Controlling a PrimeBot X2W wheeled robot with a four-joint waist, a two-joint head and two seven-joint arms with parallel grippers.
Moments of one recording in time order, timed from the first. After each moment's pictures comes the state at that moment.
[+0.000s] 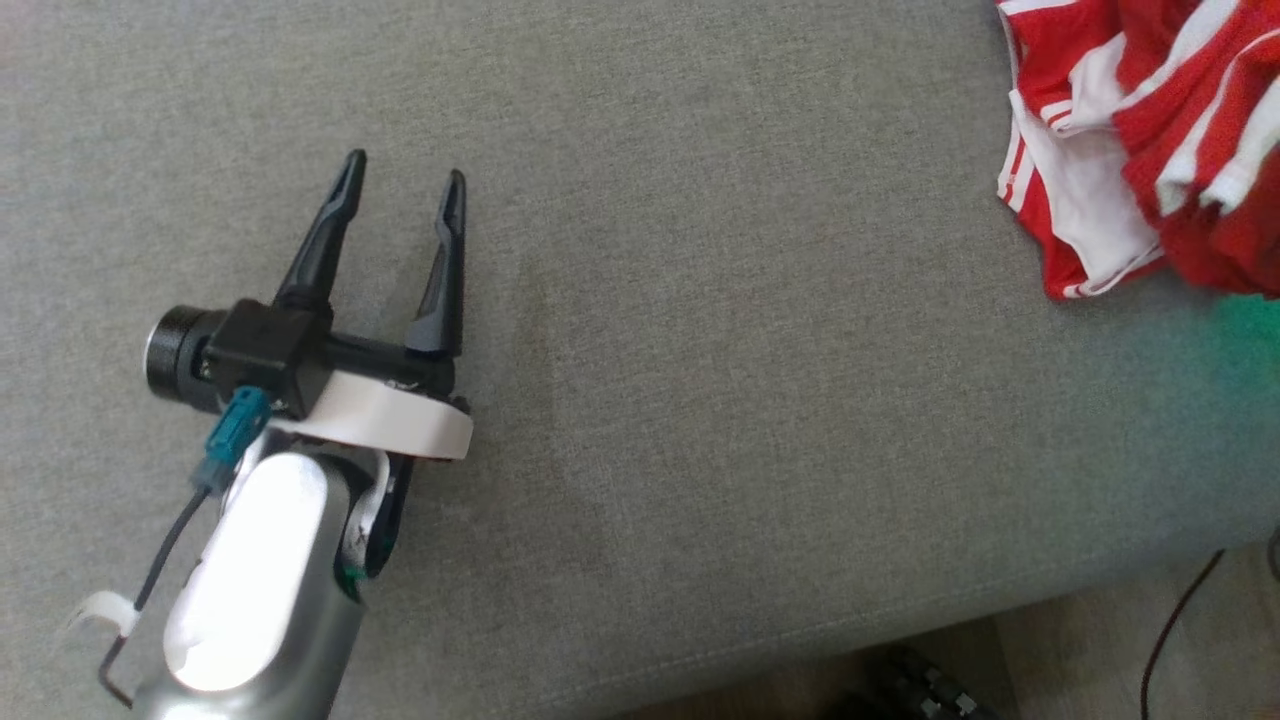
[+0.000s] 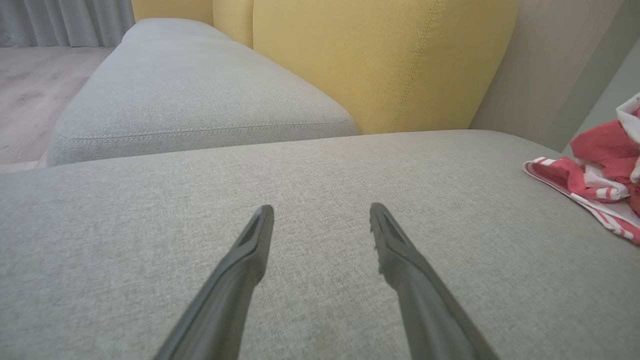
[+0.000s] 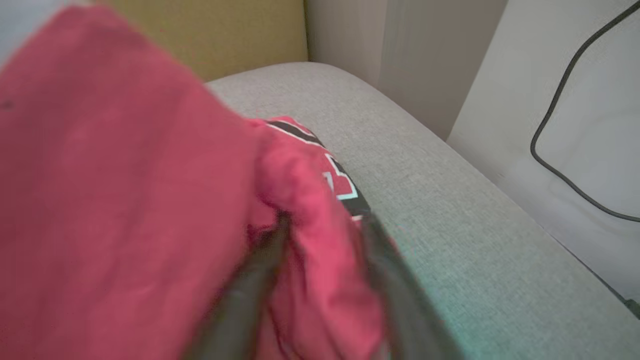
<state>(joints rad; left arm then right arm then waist) -0.37 0.18 -0.36 0.10 -0.20 0.08 -0.26 -0.74 -0.36 -0.19 0.76 0.39 0.12 0.11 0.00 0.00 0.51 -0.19</state>
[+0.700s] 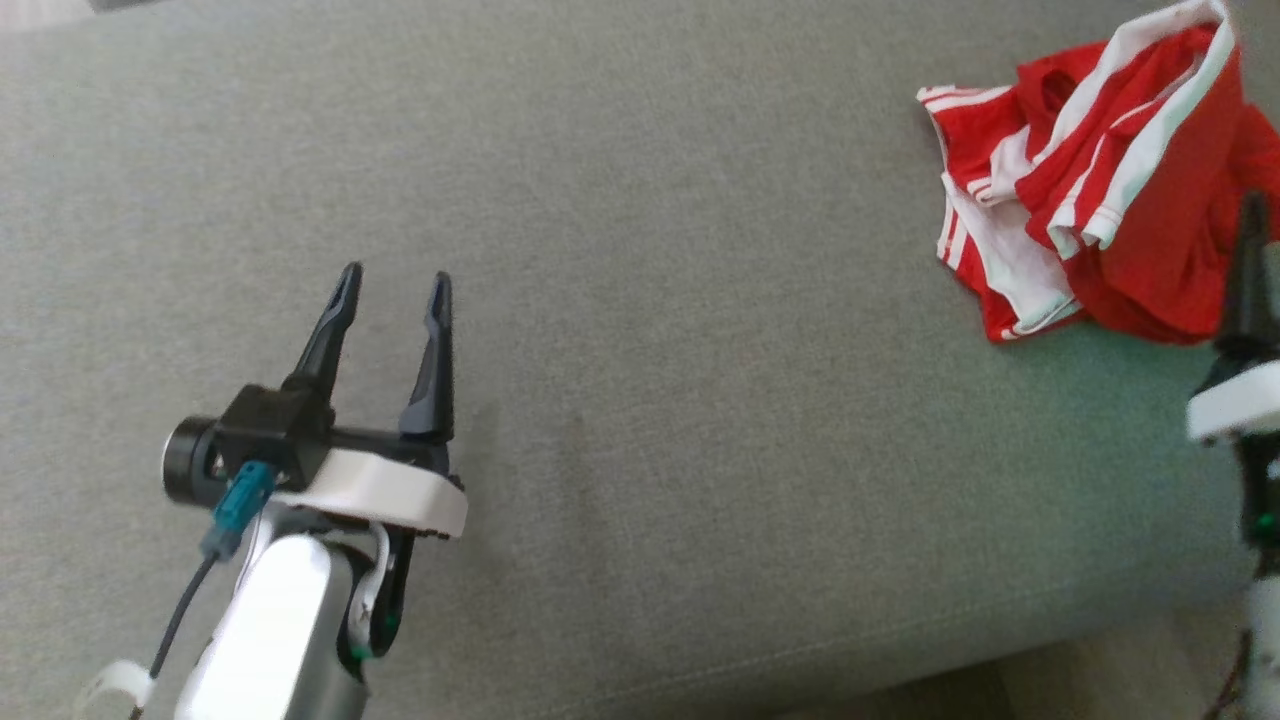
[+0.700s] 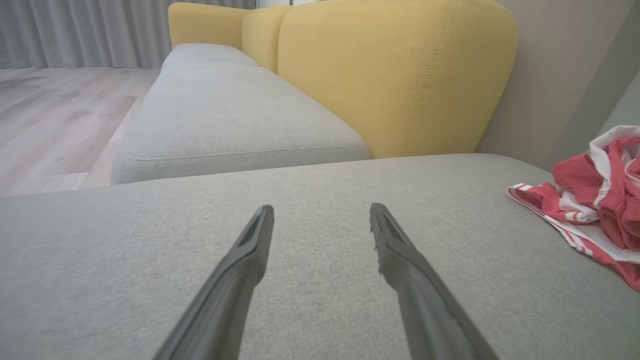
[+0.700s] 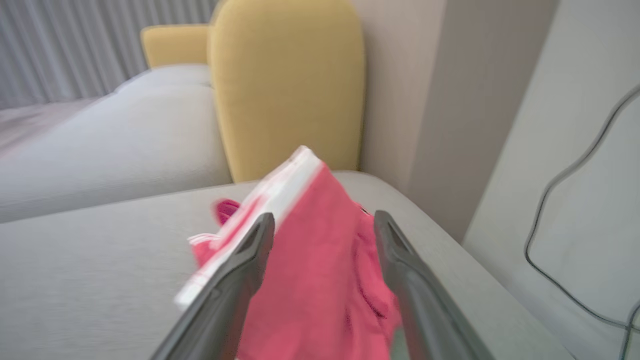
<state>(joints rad) -0.24 0.17 -0.34 0.13 -0.25 0.12 -0.26 -0.29 -0.20 -0.23 0.19 0.22 0.12 0.02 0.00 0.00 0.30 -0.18</state>
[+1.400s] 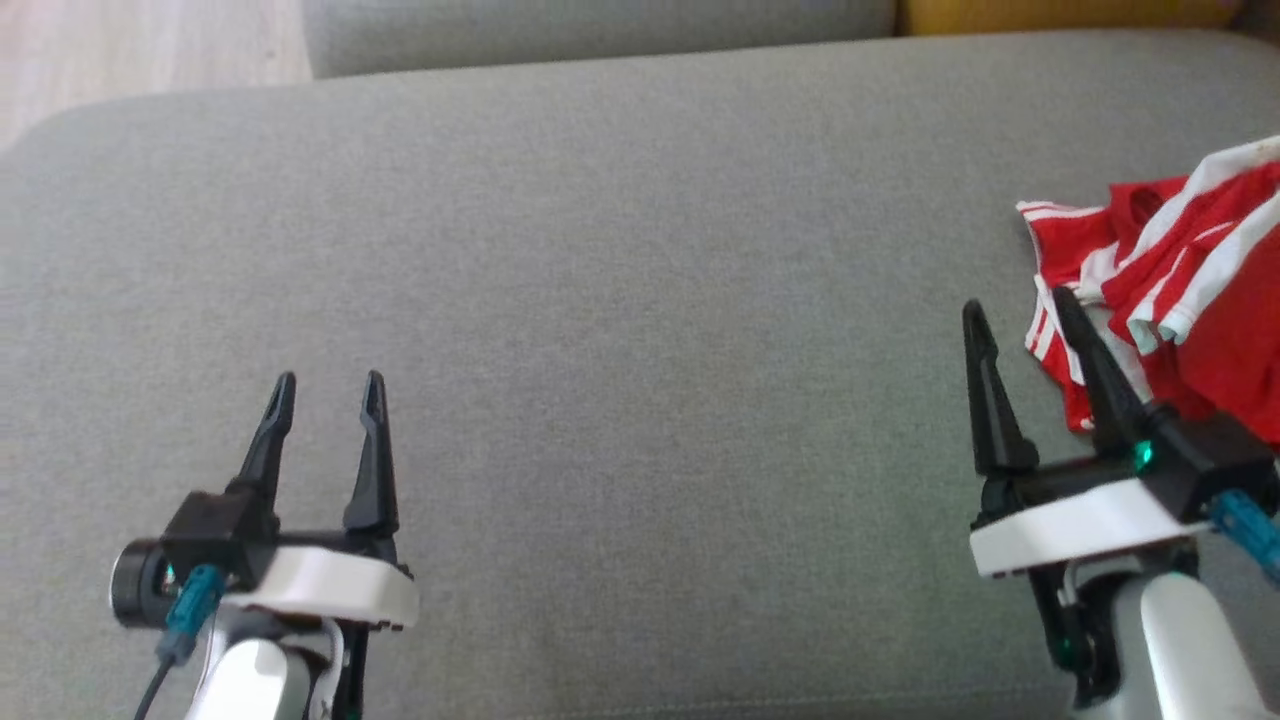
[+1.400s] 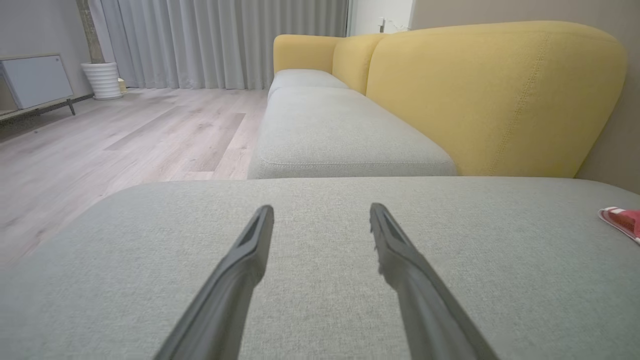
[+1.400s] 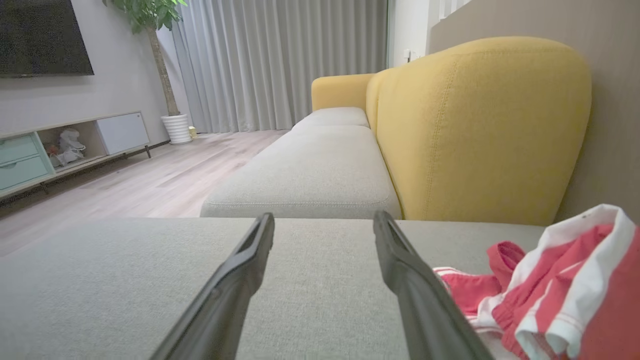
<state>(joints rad) -0.04 0.21 -0.28 0.05 -0.28 0.19 -0.26 -0.06 -0.05 0.06 -0.07 0.11 0.12 -0.04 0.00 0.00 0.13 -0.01</state>
